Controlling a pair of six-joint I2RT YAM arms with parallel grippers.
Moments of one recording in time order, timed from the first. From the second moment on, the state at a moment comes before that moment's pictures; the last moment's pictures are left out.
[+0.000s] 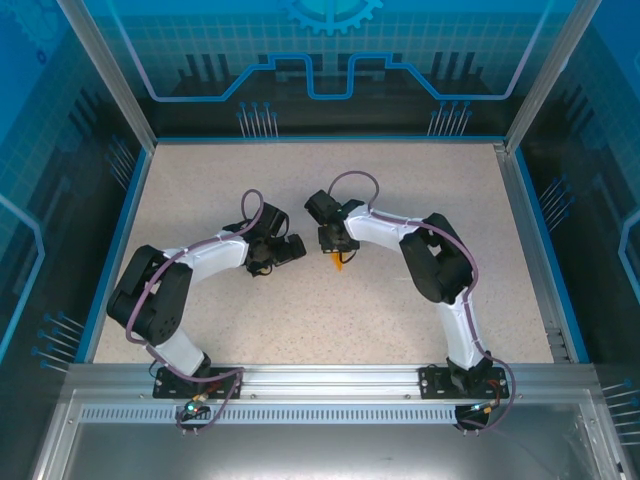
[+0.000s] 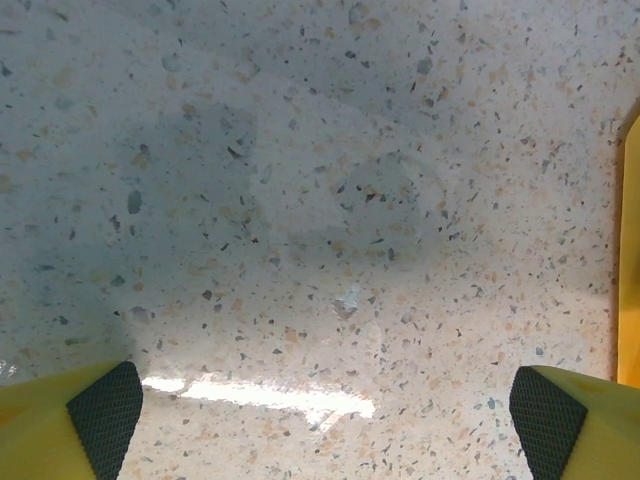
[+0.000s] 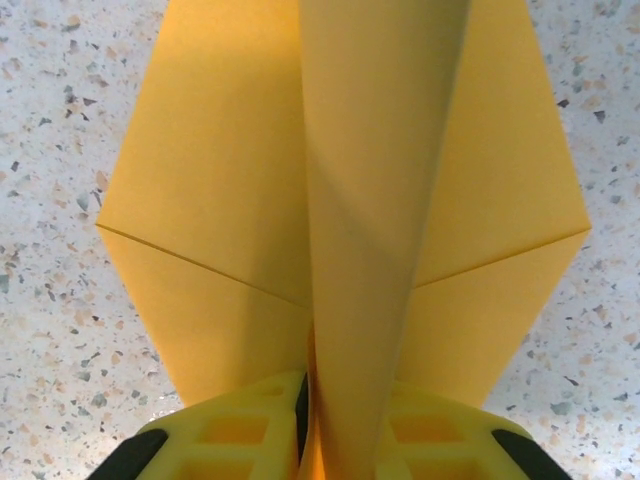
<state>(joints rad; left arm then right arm) -0.43 1.64 0.91 -0.42 0.03 -0.84 0.71 2.14 1.55 -0.71 0.21 0.64</state>
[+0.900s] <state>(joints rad) -0.25 1.37 1.00 -0.55 -0.21 -0.67 0.49 1.41 1.23 -0.62 0.34 0.49</state>
